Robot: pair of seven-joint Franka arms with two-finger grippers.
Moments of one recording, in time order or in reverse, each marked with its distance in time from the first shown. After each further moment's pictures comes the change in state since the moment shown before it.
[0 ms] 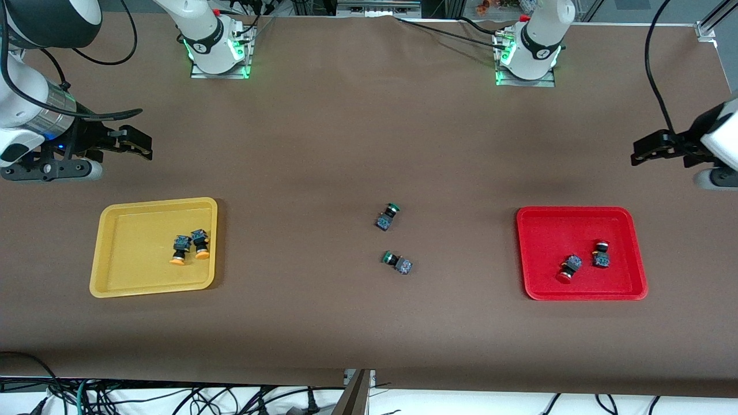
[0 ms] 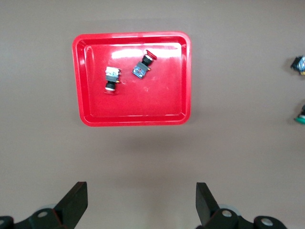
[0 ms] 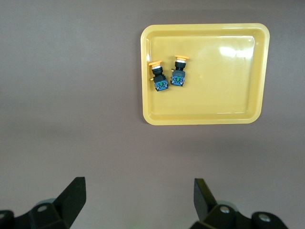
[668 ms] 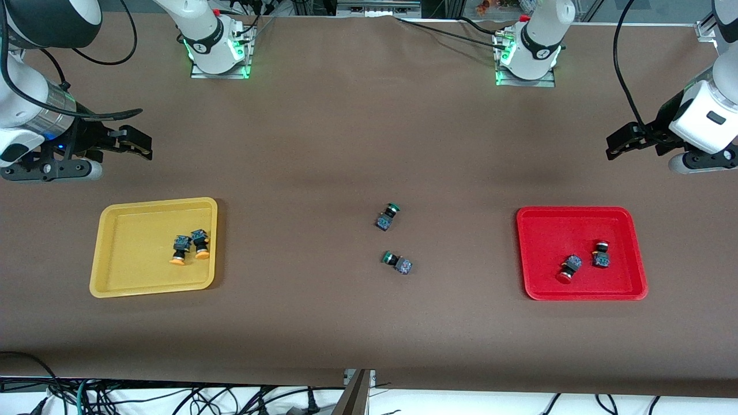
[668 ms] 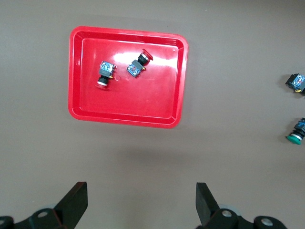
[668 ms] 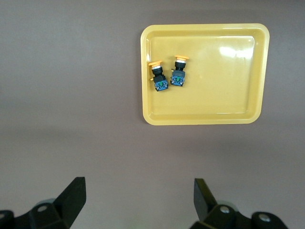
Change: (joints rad) left arm -0.021 -0.141 -0.052 -0.215 -0.002 0.120 -0.178; right arm 0.000 0.000 0.000 0.000 0.000 0.000 0.000
